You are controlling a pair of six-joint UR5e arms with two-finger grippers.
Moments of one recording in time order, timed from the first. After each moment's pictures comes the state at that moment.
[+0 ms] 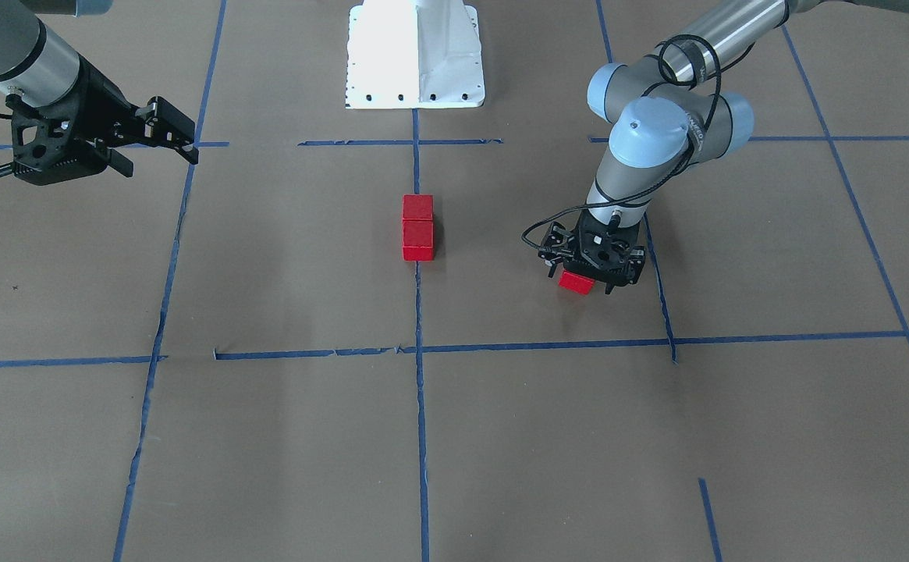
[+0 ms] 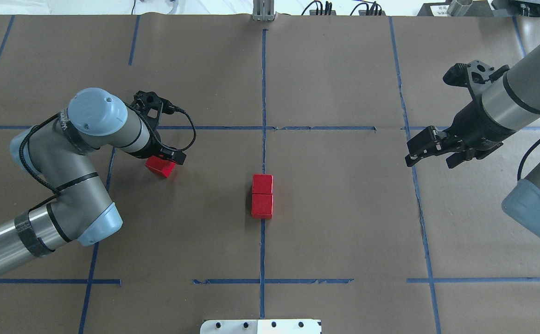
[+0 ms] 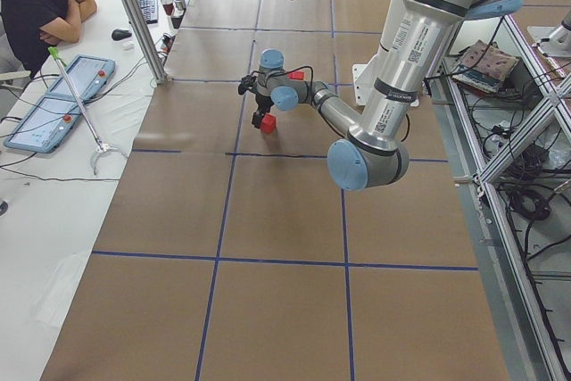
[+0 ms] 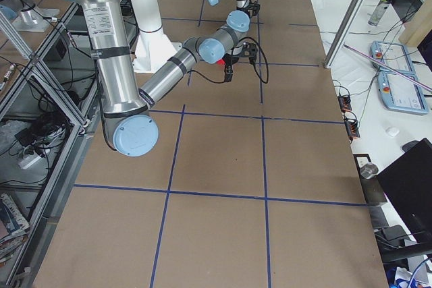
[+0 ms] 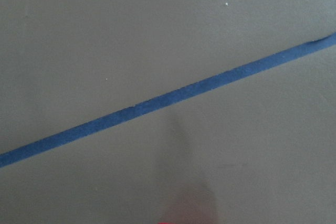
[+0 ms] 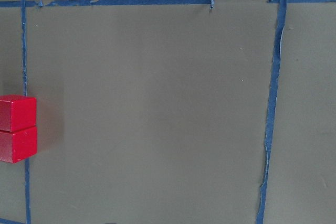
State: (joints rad) left arm -0.66 -2.02 -1.59 -1.91 -1.89 -0.77; right arm 0.91 -1.37 2.10 -1.64 2.36 0.86
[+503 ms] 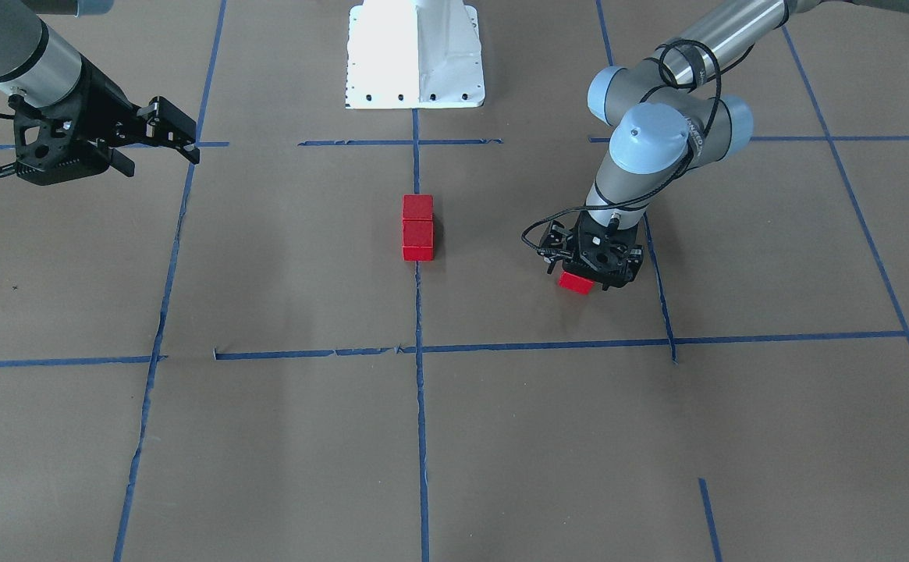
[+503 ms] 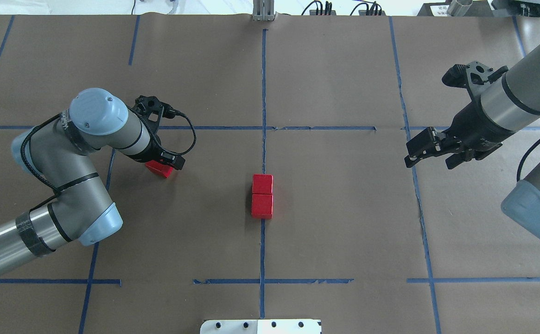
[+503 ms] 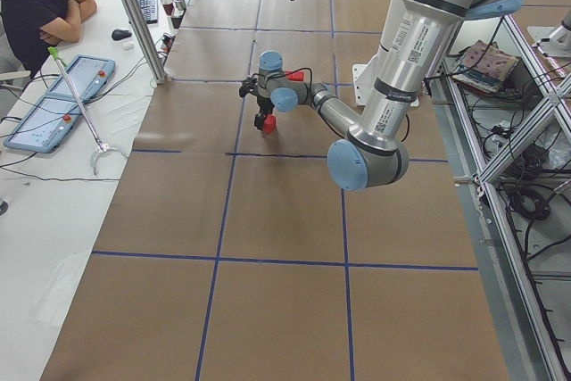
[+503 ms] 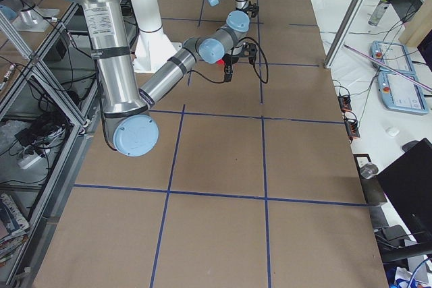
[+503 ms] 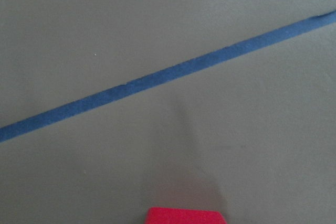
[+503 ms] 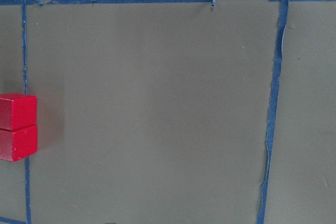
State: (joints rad) left arm -0.66 -2.02 -1.58 -1.90 -1.94 -0.77; right arm 0.90 -1.37 2.10 -1.64 2.36 0.86
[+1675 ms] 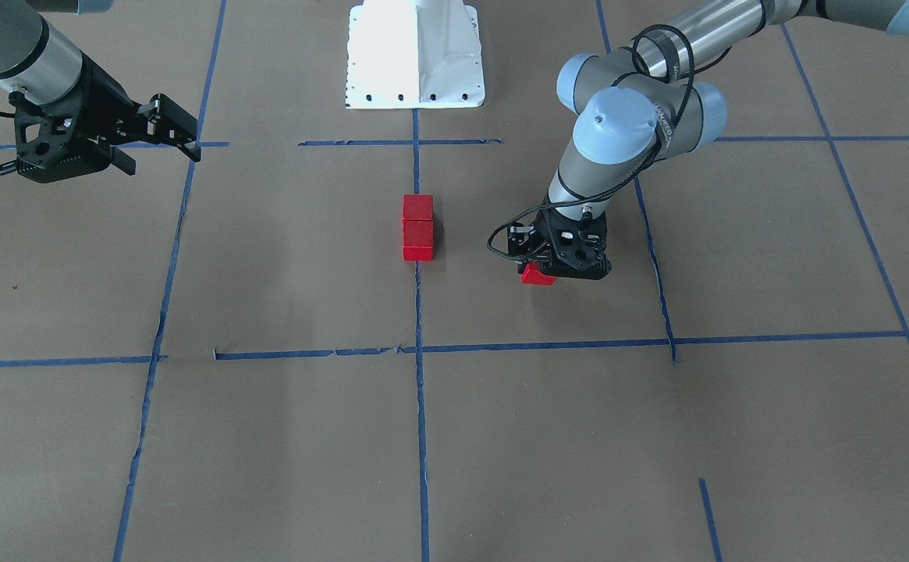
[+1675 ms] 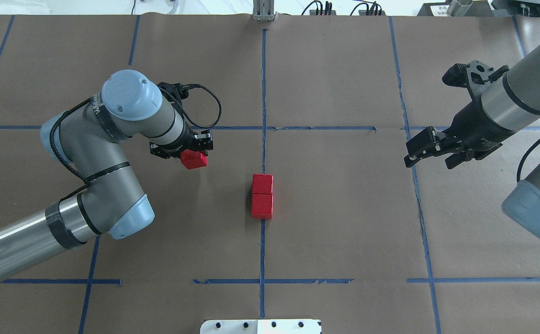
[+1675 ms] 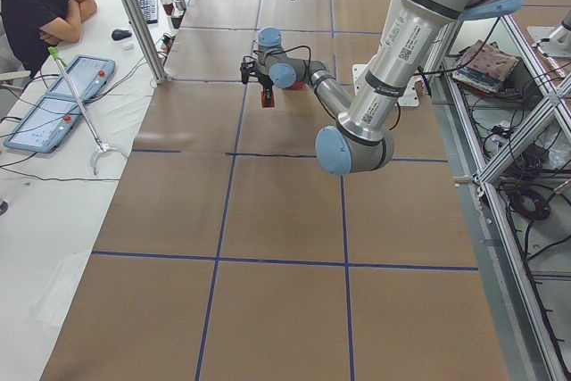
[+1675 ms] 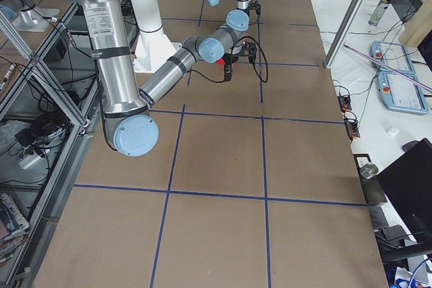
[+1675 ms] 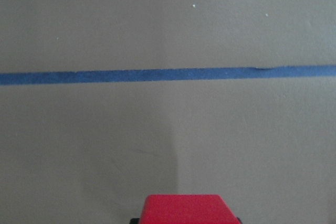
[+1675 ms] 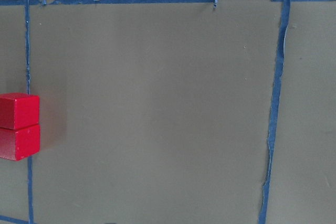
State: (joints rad) left arm -0.63 -2.17 -1.60 -1.80 -1.94 -1.46; right arm 0.90 -1.37 2.11 -1.64 2.36 0.87
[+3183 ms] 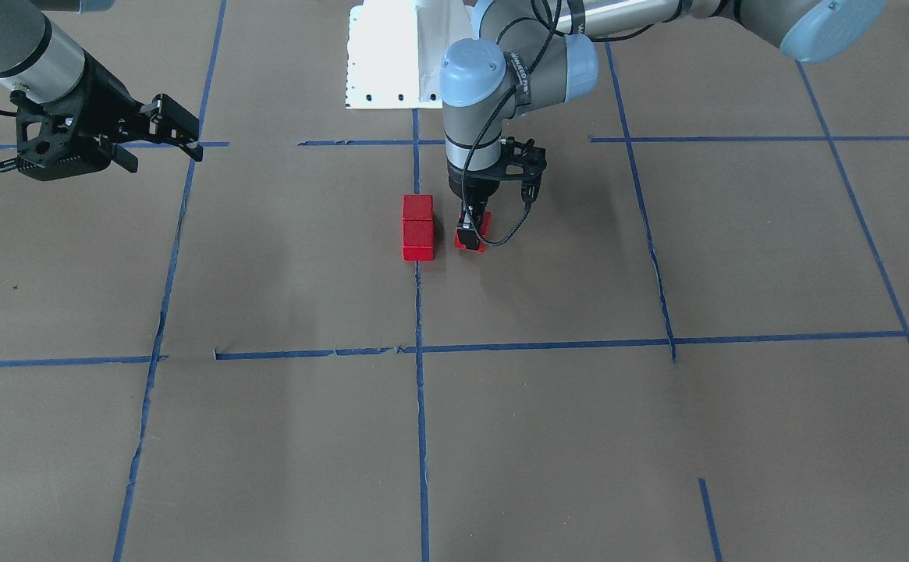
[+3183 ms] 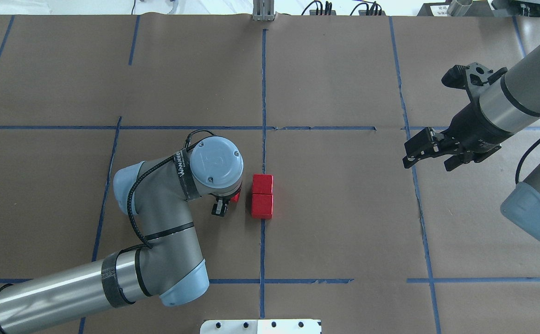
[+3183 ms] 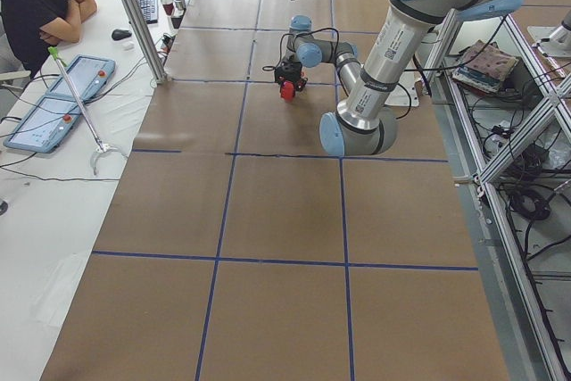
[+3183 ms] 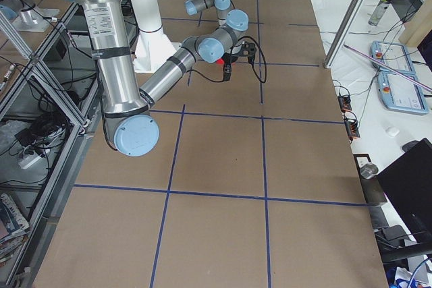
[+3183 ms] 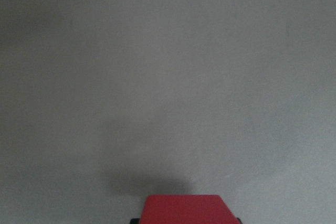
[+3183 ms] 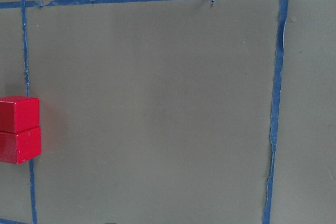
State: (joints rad) left arm -0.42 -2.30 -1.60 -1.55 -1.69 -2.66; right arm 0.89 -1.37 2.11 -1.64 2.36 0.90
